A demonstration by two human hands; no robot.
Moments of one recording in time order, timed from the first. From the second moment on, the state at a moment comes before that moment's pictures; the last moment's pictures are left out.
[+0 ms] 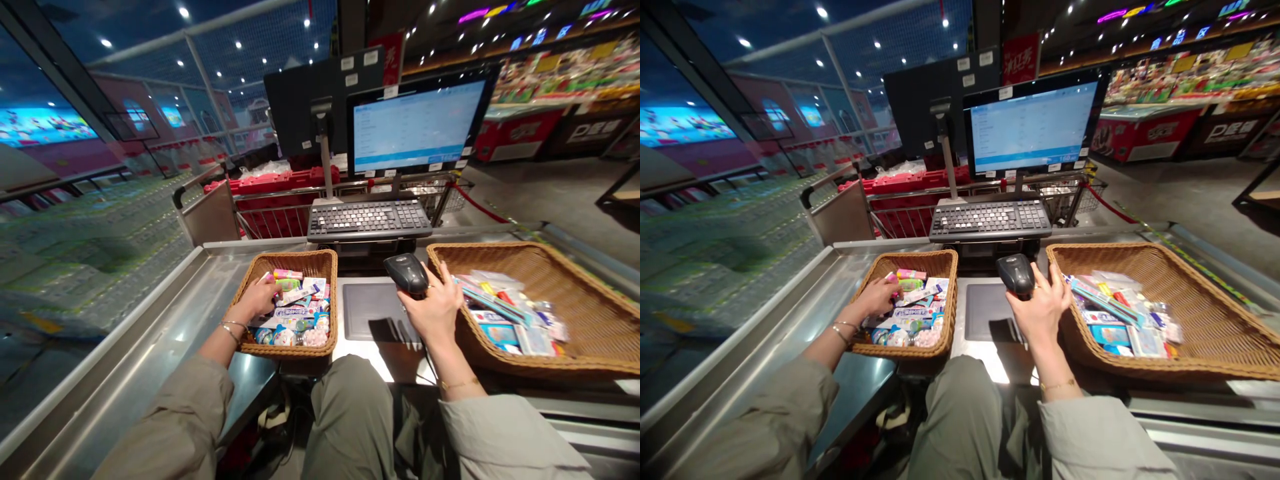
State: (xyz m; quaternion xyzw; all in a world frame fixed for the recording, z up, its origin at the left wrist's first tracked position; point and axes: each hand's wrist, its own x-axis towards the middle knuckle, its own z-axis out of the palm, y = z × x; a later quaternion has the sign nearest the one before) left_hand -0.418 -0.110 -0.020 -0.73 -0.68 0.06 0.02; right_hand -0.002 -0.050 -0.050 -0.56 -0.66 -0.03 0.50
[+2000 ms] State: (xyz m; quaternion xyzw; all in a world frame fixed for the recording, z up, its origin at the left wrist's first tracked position) left_hand -0.209 -0.051 0.007 -0.66 -0.69 -0.24 0.18; right_hand 0.006 -0.059 -0.028 -0.52 -0.70 -0.09 0.48
